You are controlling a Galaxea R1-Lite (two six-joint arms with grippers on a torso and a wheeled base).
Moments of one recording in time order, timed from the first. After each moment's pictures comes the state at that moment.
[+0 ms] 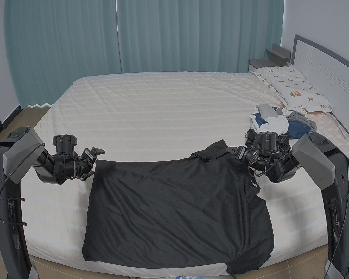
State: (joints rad) left arm 0.06 2.40 -1.21 -0.63 -0.28 -0.94; right arm 0.18 2.59 -1.50 -0.70 0.08 0.54
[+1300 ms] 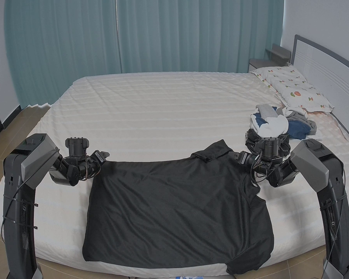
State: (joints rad) left arm 0.01 2.55 -1.39 -0.65 -0.10 -0.73; right arm 0.14 2.69 -1.55 -0.77 0.16 0.44
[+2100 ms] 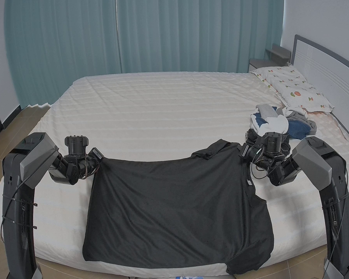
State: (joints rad) left arm 0.01 2.54 -1.39 -0.65 -0.04 -0.81; right arm 0.14 2.65 -1.51 -0.91 0.16 0.47
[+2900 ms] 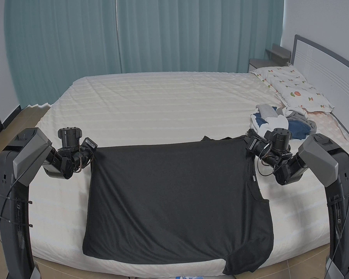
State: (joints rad) left arm 0.04 2.49 -1.40 -0.69 -0.03 -0.91; right arm 0.11 2.60 -1.43 -1.05 0.16 0.51
